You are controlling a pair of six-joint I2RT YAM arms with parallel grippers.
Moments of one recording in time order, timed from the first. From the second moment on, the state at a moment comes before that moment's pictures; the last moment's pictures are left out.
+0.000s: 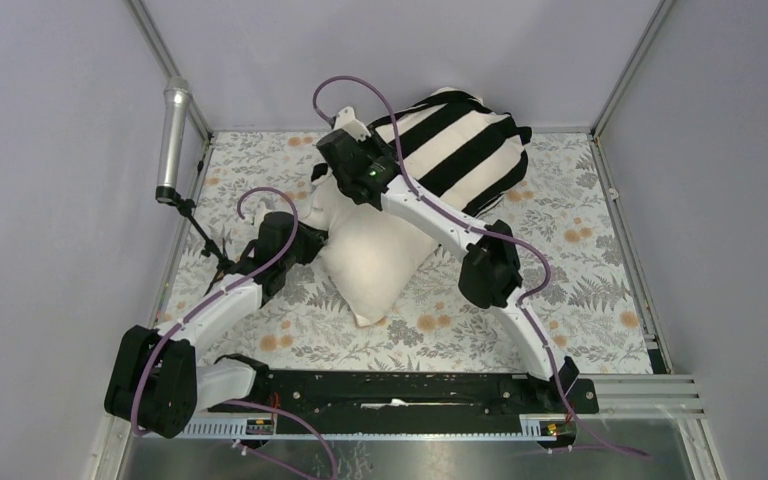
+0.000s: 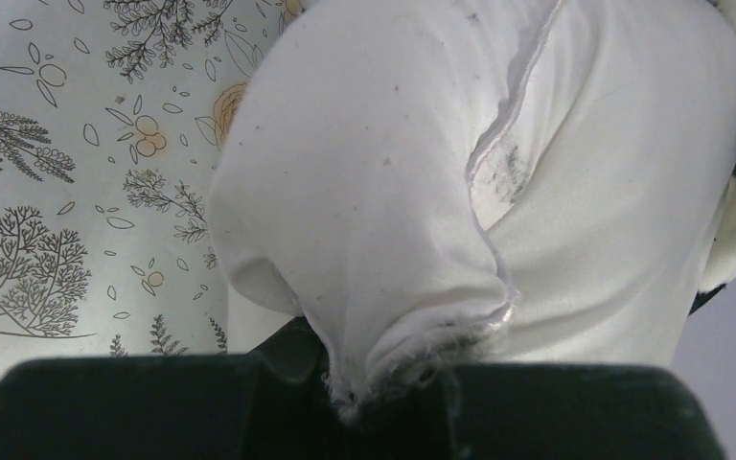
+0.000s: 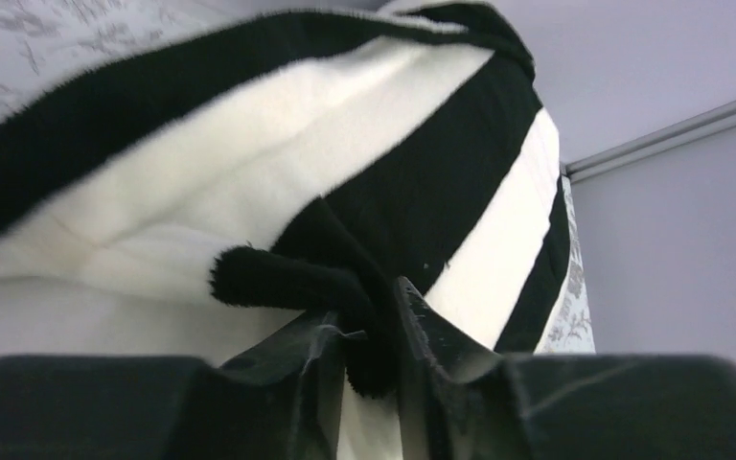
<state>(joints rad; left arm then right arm) -0.34 1.17 0.58 0.02 -0.06 -1.15 0.87 2.35 2.30 -0.62 1.03 -0.09</state>
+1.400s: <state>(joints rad) -0.73 1.02 0.72 -0.37 -0.09 -0.90 0.88 1.92 1.78 -0.55 0.47 0.27</state>
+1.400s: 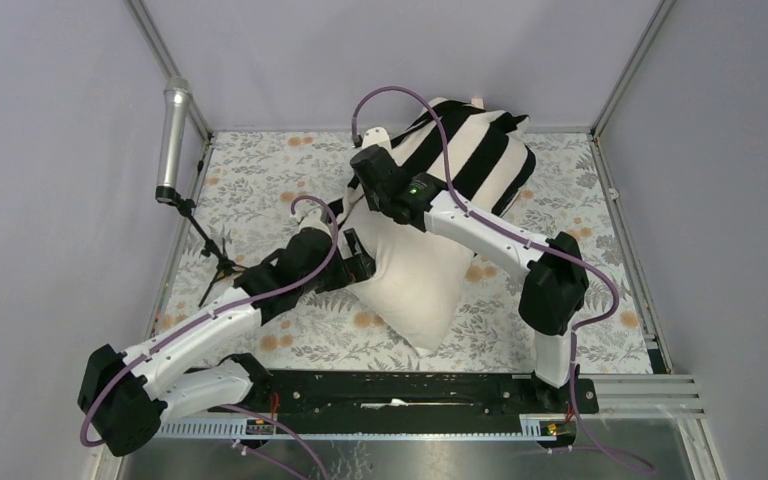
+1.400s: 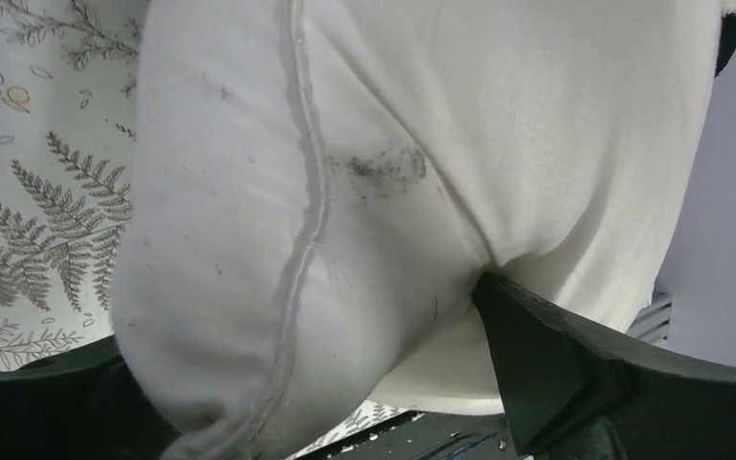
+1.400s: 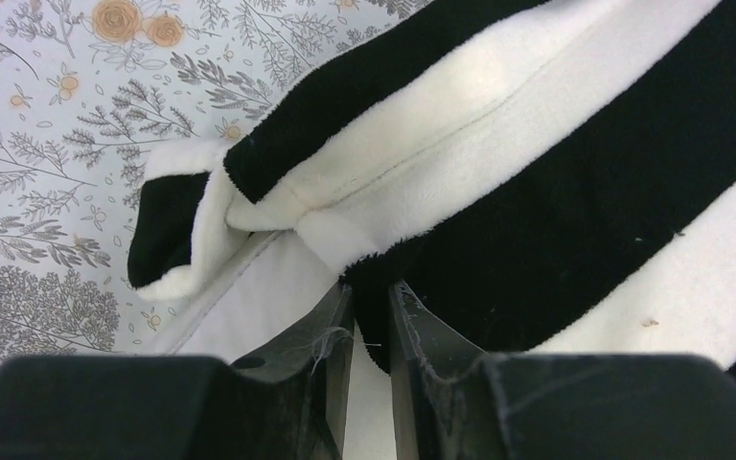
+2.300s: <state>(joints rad) -0.74 0.90 0.68 -0.50 -0.05 -0.94 0.74 2.44 2.54 -0.71 0.41 0.35</state>
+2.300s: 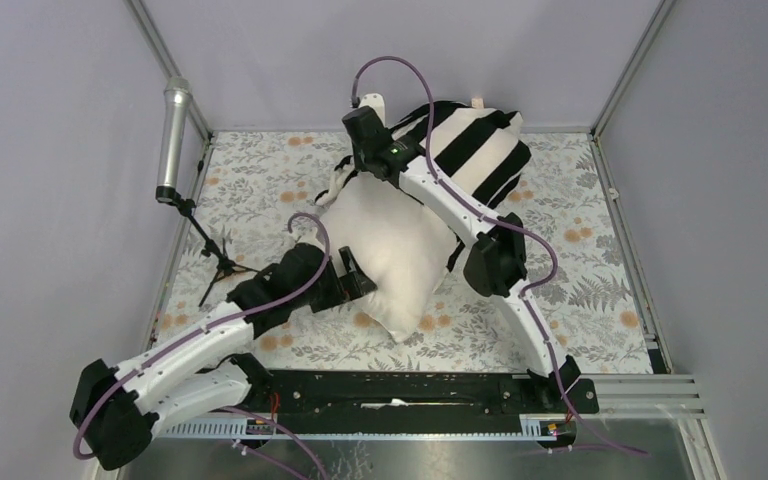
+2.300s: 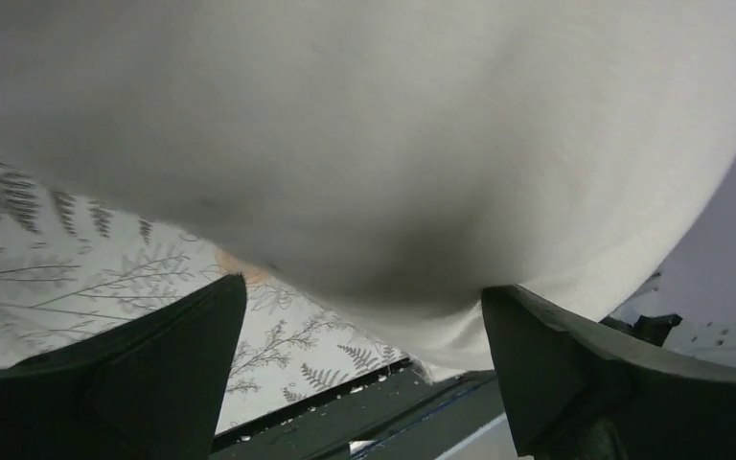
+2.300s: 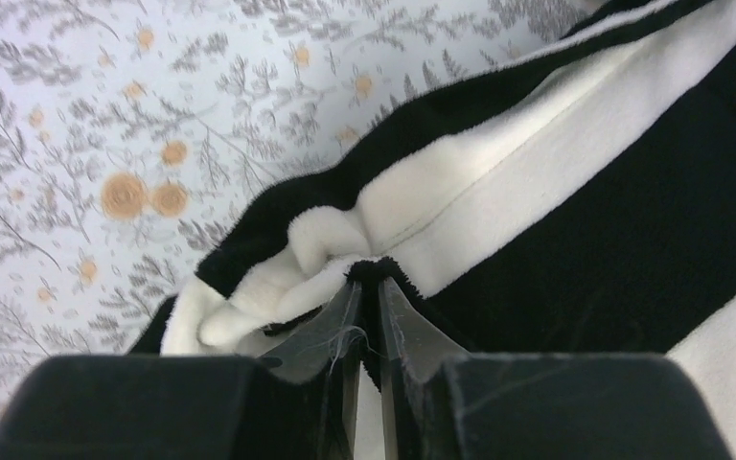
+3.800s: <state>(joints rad) -0.58 1.12 0.64 -0.15 -0.01 -1.15 0.73 1.59 1.16 -0.45 0.90 0.47</state>
